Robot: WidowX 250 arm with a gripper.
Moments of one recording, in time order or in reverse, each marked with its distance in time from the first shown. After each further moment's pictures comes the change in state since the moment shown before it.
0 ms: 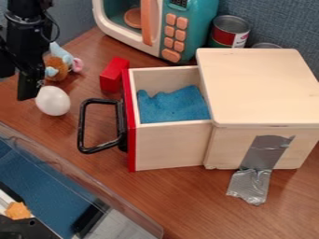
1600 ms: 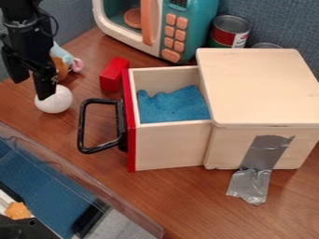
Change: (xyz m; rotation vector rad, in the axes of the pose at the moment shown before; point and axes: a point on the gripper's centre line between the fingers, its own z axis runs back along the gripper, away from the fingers) arm 0.021 -0.006 -0.002 -0.149 -0.227 0.143
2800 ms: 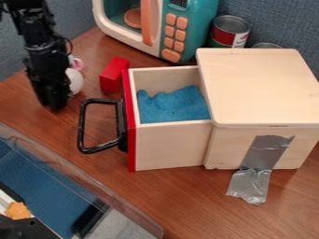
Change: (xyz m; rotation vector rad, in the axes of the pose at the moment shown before) arm 0.025 -0.019 -0.048 -0.126 0.012 -0.075
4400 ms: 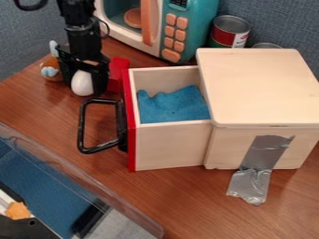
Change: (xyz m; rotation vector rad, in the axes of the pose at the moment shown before) arm 0.058 -0.012 0.002 -0.026 0.045 0.185
